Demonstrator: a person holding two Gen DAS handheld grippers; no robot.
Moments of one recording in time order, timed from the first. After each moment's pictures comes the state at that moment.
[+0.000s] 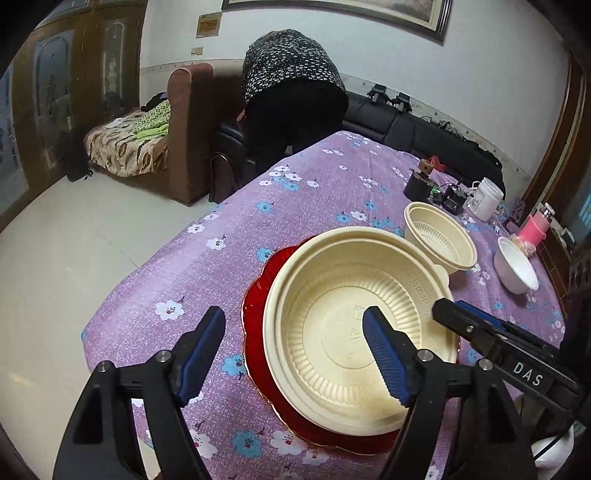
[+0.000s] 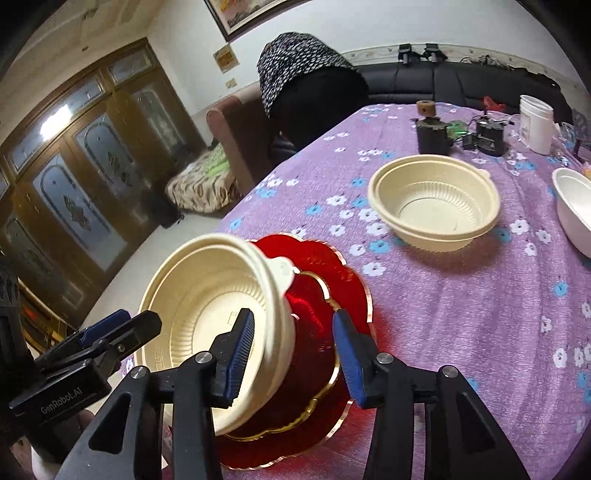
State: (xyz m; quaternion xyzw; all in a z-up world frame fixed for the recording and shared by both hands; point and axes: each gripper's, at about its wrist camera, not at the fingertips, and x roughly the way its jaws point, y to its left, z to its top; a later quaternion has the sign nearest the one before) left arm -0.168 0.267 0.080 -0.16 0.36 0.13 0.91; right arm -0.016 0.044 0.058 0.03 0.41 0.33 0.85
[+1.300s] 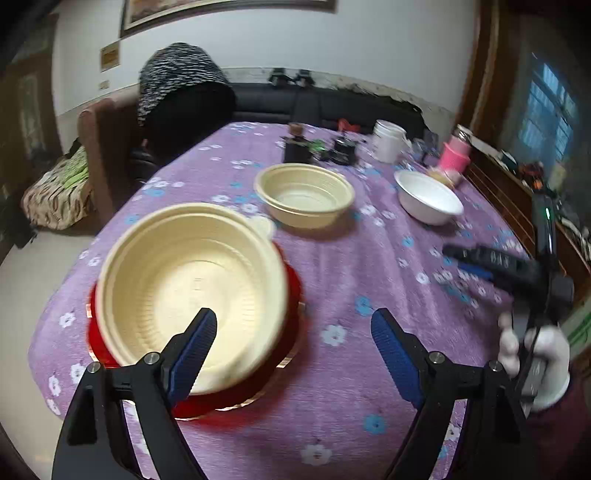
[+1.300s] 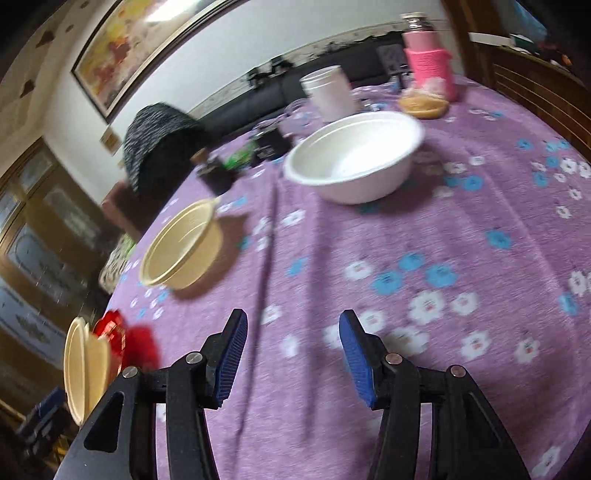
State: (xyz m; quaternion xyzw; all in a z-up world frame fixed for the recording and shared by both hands) left arm -0.156 0.121 0.086 -0.05 0.38 -0.01 0.92; right arm 0.024 -0.195 0.034 0.18 0.41 0.14 0.89
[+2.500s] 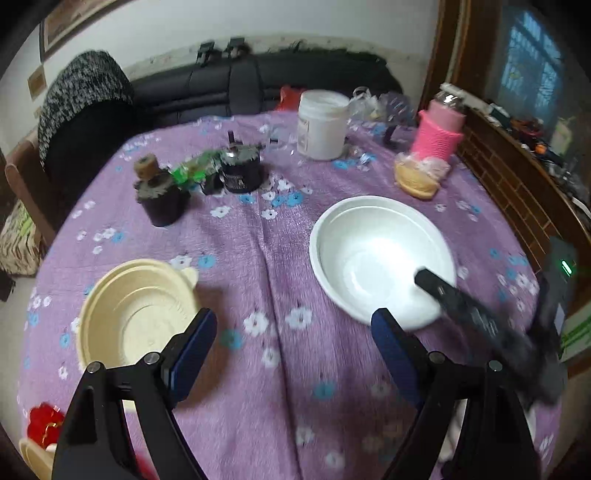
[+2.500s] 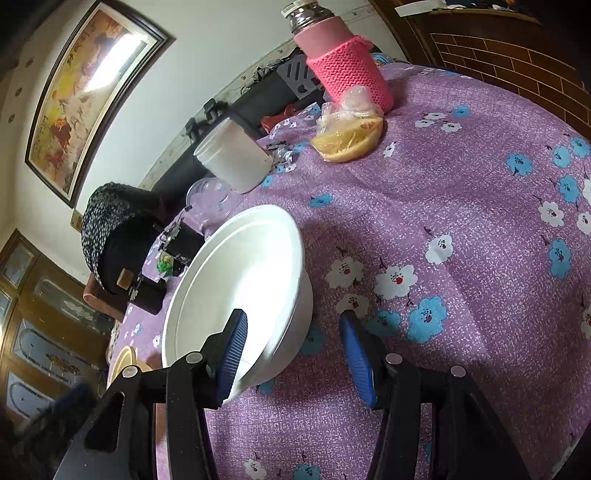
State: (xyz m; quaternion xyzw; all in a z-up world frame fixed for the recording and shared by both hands) left arm 0.106 -0.036 0.091 0.01 0.46 -0.06 0.88; right arm 0.158 -0.293 0.015 0.30 0.38 0.07 0.87
